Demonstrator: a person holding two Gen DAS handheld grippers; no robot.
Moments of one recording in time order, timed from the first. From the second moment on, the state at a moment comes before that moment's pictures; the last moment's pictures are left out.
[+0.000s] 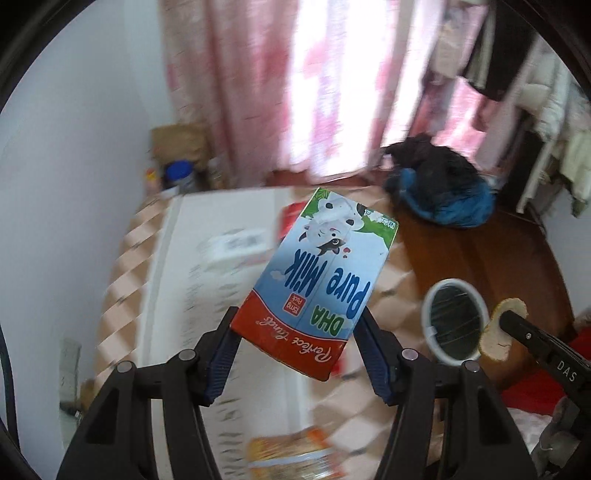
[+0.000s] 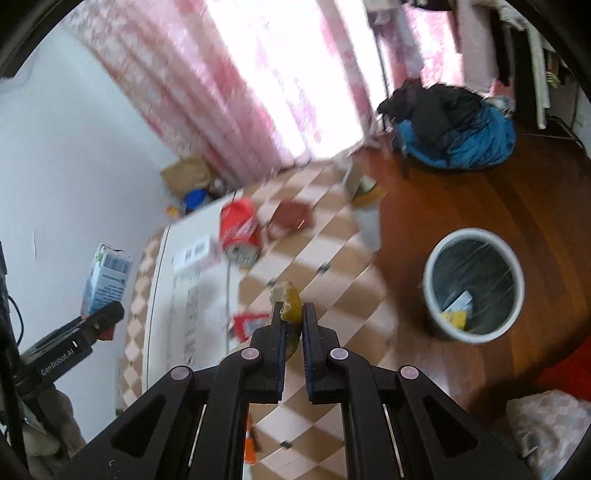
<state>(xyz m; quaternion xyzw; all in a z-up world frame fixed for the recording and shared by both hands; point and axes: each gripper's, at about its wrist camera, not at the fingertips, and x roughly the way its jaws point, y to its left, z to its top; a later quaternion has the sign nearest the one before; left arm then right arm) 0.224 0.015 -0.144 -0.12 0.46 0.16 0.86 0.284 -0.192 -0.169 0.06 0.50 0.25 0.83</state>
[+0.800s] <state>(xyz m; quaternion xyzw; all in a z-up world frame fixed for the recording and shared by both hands) 0.533 -0.238 -0.339 -0.12 0.64 -0.06 0.75 0.474 -0.469 -0.365 0.12 0.62 0.04 0.78</state>
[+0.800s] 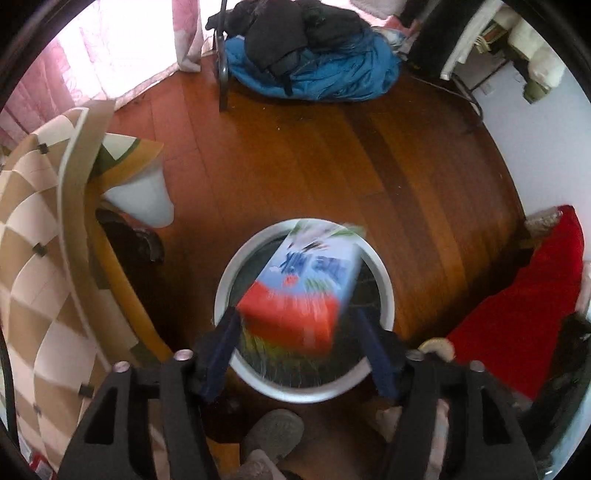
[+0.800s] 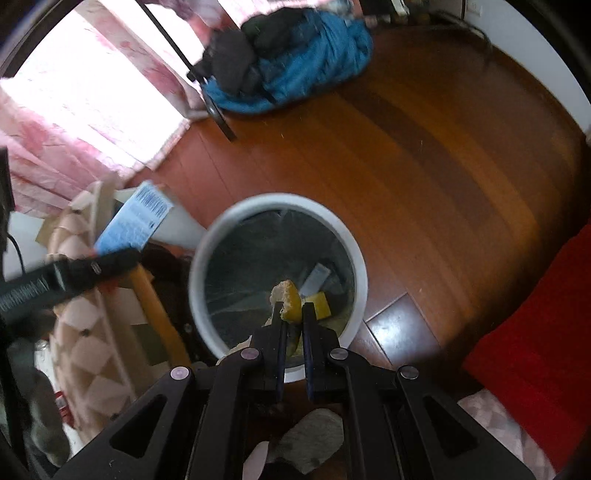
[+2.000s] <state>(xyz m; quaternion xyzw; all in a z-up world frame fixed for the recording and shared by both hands) 0.423 -0.232 -0.252 -0.02 0.57 0.03 0.82 0.429 -0.460 -0.306 0.05 0.62 -0.03 0.79</state>
